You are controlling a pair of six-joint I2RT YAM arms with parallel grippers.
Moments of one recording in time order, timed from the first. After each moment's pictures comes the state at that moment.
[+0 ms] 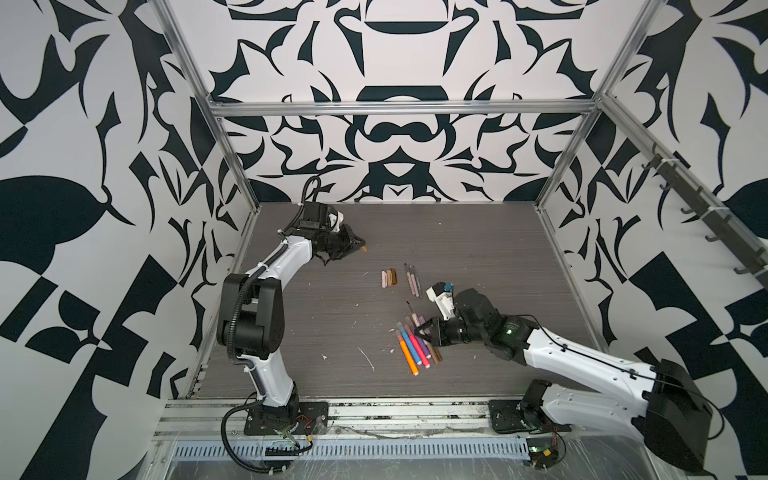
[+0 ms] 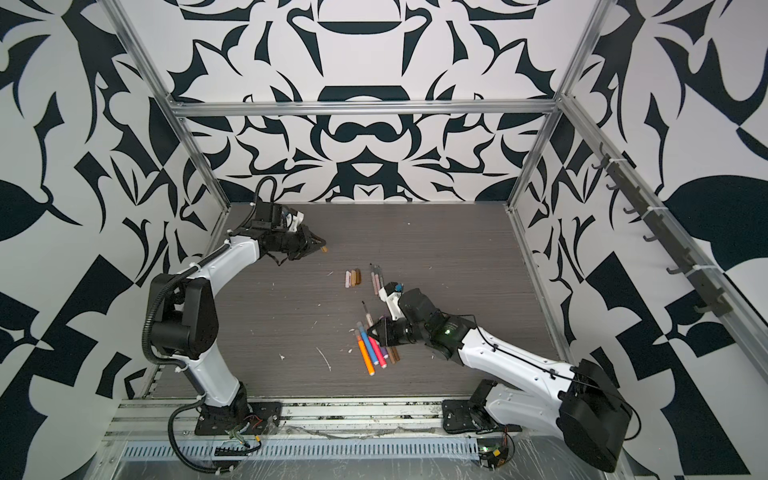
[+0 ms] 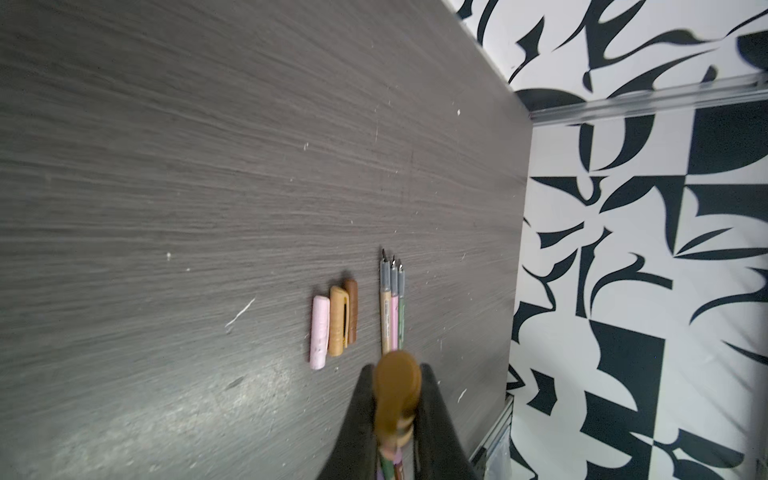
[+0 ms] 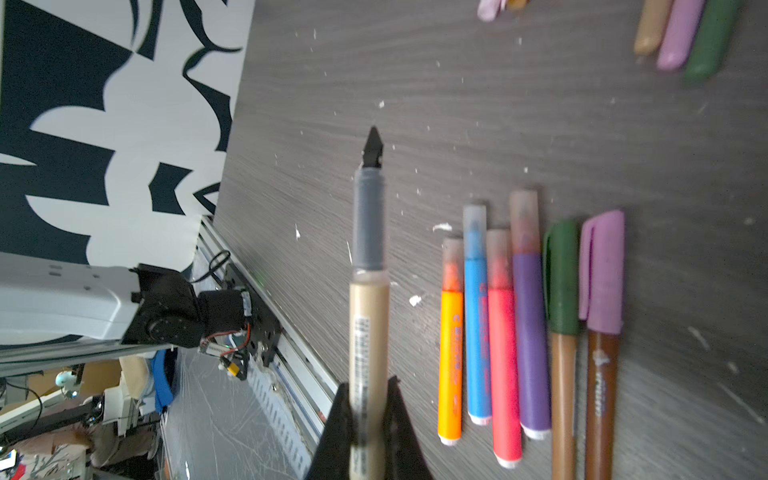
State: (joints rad) left arm -0.20 1.79 1.33 -0.42 0.64 -0.65; right arm 0.82 1.08 0.63 -0.22 -0.36 0.76
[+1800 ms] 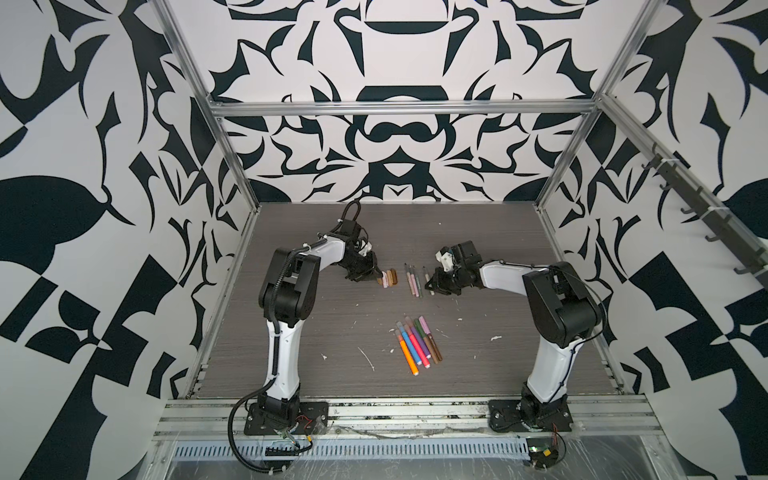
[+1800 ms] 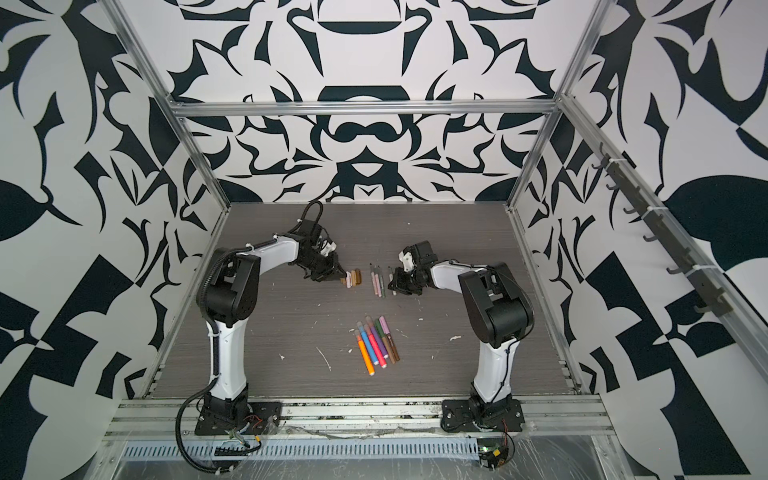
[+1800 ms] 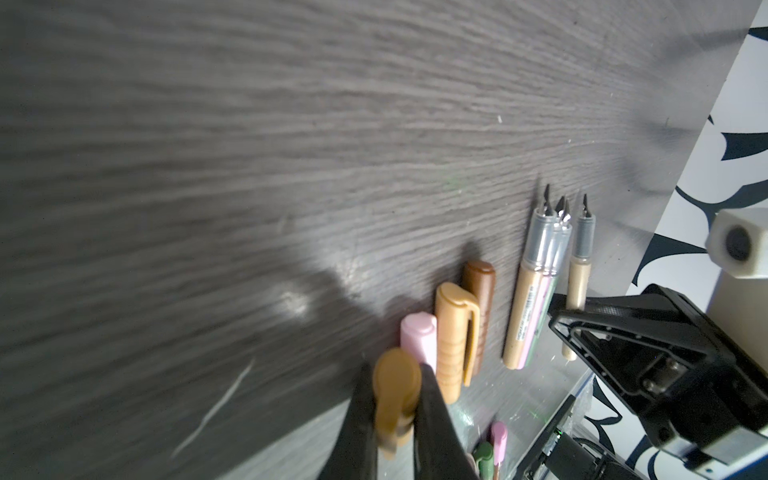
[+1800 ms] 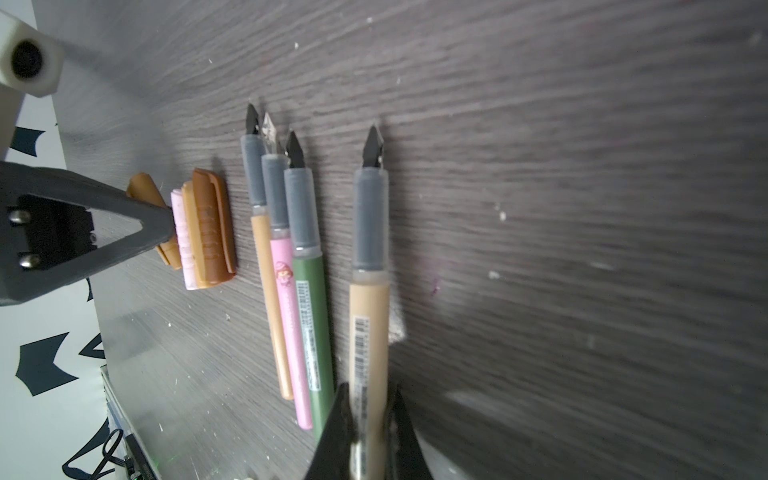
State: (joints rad) left arm -0.34 2.14 1.48 -0.60 0.61 -0.47; right arm 0.35 1.89 1.03 -0.18 -0.52 0.52
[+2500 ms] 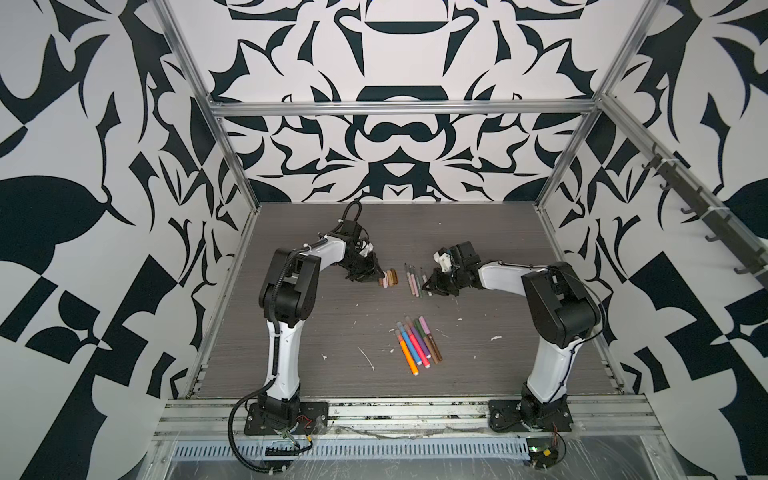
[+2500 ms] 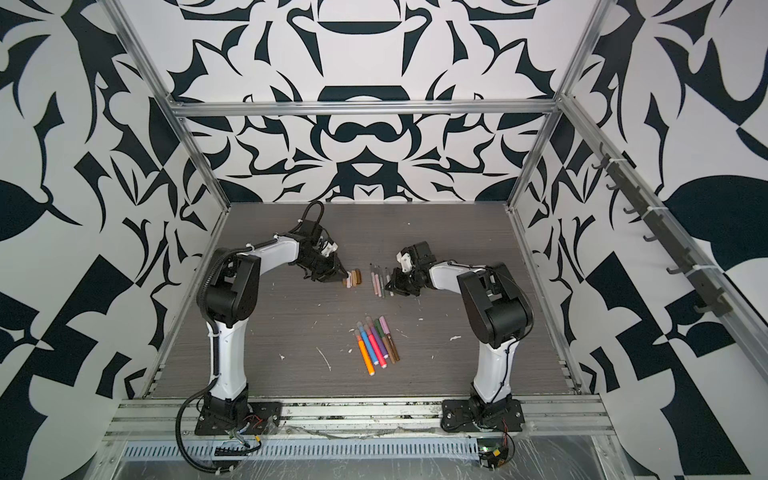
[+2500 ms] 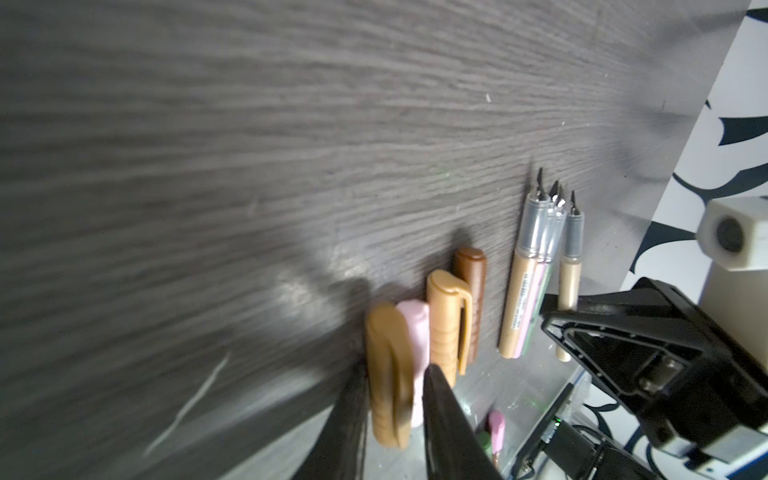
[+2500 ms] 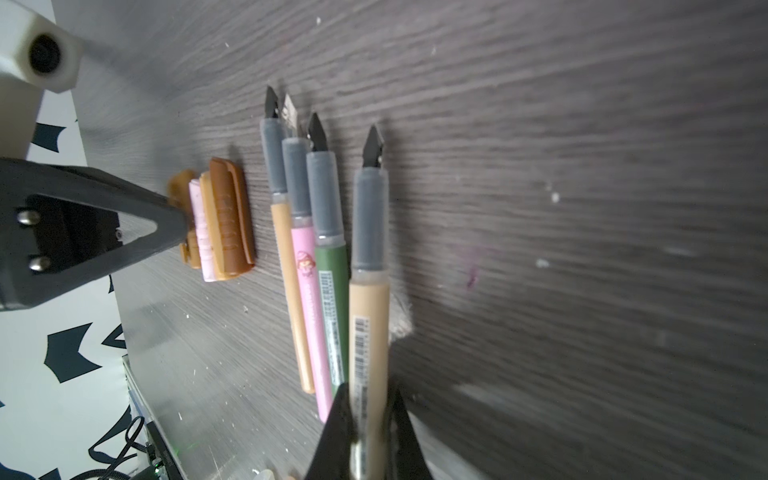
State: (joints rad) left arm -0.35 2.14 1.48 -0.61 0.63 -0.45; right arm 0.36 1.89 1.03 -0.17 -0.55 0.55
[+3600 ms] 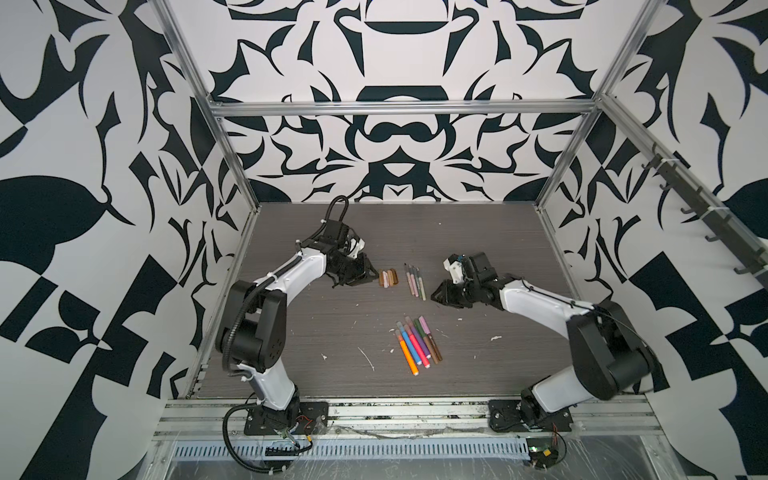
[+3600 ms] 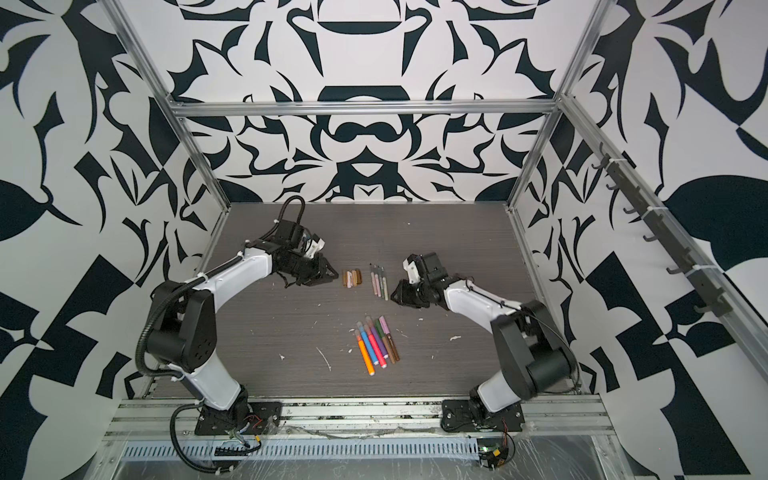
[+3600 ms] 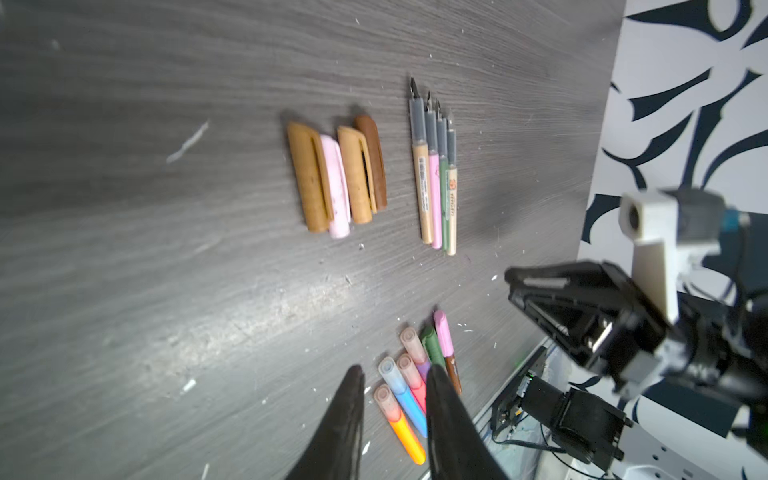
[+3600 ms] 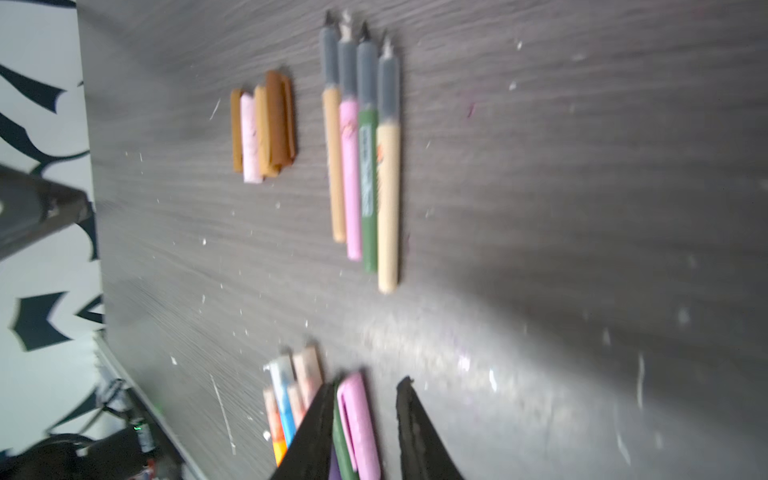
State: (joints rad) left arm -0.35 1.68 1.15 -0.56 0.63 -0.50; right arm 0.47 1.44 0.78 -0.31 -0.40 0.54
